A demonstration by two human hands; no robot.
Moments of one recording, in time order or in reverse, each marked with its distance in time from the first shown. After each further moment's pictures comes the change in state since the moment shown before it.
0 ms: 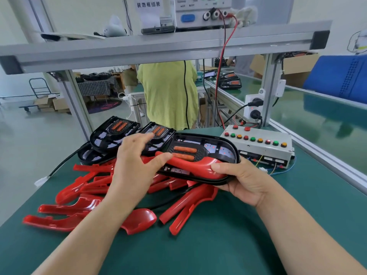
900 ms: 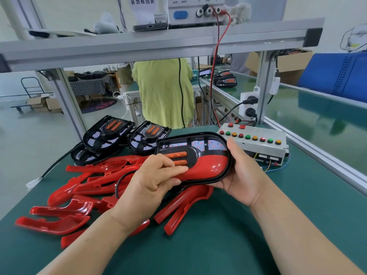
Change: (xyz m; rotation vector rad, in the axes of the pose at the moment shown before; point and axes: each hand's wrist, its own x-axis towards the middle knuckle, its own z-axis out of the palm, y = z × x) left_hand -0.027 -0.001 0.018 -0.025 -0.215 0.517; right_hand 0.002 0.001 0.002 0.144 0.127 0.005
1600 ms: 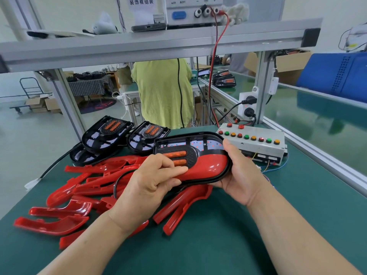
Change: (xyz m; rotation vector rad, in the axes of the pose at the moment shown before) left_hand 0.000 0.002 -0.001 -0.027 -0.015 0.023; right_hand -0.004 0.000 0.008 -0.057 0.062 -0.033
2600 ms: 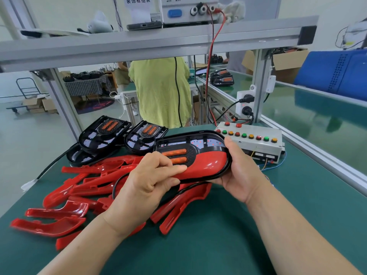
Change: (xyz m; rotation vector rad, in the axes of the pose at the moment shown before) left_hand 0.000 0.007 -0.004 -0.042 -0.001 0.010; right_hand 0.006 -0.001 -0.007 0.009 0.040 -0.038
